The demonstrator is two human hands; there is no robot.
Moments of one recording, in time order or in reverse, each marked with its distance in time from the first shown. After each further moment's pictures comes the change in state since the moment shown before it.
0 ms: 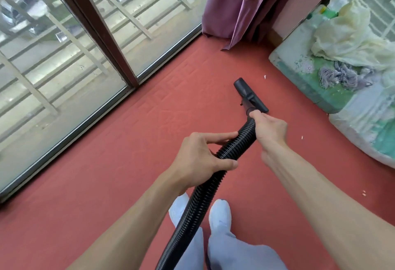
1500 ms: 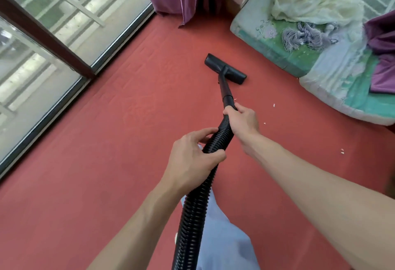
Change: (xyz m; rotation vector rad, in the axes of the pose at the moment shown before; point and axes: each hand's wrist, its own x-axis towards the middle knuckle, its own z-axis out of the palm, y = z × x) left_hand -0.018 0.003 0.170 0.135 0.109 -0.080; right_hand 0.026 0.085 -0.111 -0.131 -0.092 0.020
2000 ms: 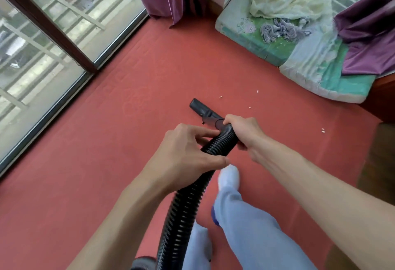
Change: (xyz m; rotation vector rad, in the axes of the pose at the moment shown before) left_hand -0.153 0.016 0.034 0.143 -0.140 0.067; right_hand -0.119 0.077 -0.095 -0.021 -0.167 0.131
